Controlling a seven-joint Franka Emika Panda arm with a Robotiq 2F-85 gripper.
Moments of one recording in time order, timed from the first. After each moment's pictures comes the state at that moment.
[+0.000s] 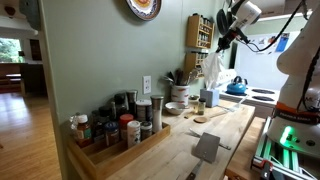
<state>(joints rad) -0.37 -0.25 -0.40 -2.10 0.53 2.00 -0.60</state>
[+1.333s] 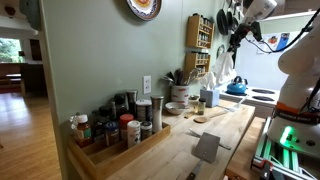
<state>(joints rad) -0.33 -0.50 -0.45 -2.26 0.34 1.67 -0.62</state>
